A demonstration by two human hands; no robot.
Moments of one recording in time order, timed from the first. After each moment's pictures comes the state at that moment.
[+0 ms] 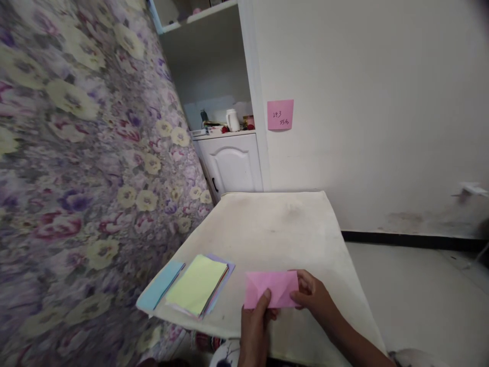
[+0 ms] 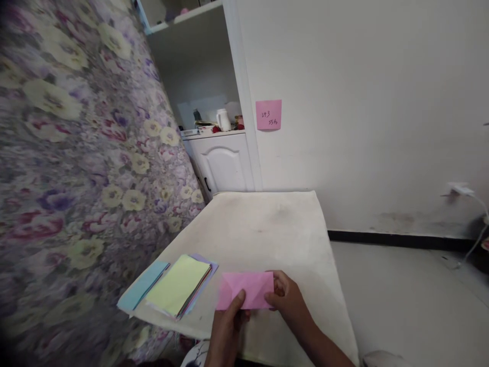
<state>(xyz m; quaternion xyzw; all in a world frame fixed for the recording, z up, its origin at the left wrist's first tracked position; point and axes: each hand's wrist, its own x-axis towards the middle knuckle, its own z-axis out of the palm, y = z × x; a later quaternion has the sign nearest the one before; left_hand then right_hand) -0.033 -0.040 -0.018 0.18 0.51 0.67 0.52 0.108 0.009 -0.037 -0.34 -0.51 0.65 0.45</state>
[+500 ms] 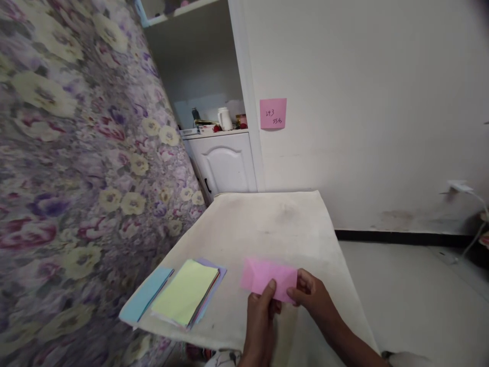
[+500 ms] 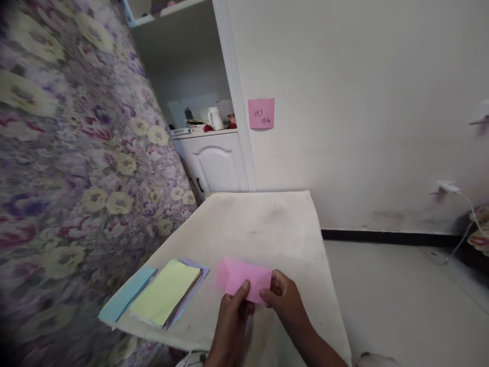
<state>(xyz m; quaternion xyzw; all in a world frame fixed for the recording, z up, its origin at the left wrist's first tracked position) -0.007 -0.014 -0.017 0.27 0.45 0.63 0.57 0.116 0.013 -0.019 -0.36 -0.51 0.61 0.48</state>
